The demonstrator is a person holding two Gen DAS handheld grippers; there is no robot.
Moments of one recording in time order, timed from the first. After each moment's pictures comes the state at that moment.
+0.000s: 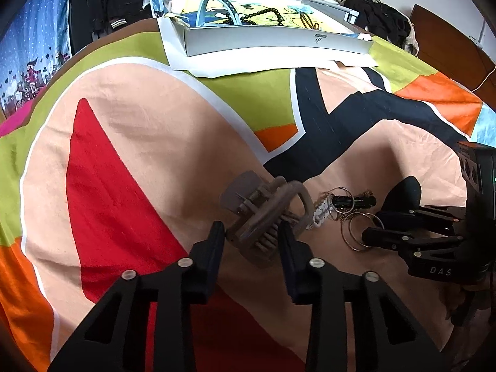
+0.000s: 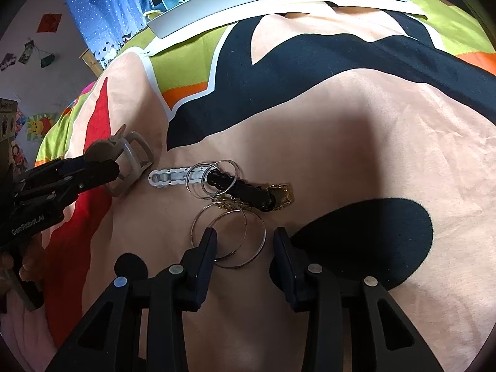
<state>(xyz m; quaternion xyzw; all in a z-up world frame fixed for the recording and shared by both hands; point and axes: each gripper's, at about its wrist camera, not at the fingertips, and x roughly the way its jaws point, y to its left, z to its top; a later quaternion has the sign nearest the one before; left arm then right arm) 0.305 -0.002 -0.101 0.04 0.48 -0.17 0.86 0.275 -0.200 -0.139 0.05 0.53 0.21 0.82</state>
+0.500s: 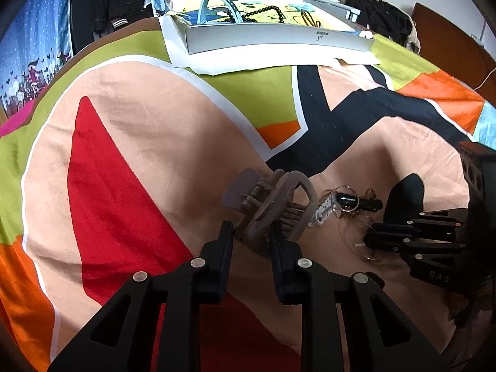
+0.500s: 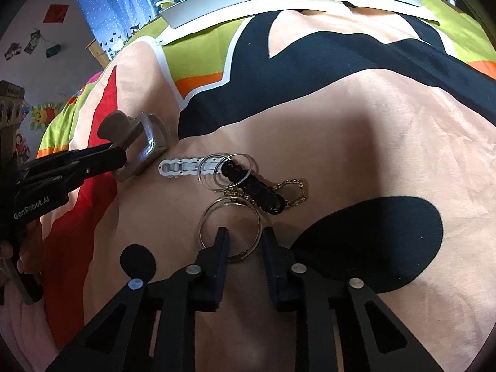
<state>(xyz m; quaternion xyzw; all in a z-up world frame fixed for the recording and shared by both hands) 0.304 -0.001 -0.104 0.05 0.48 -0.17 0.86 0.273 -0.184 -0.140 0.03 0.53 0.22 0.82</state>
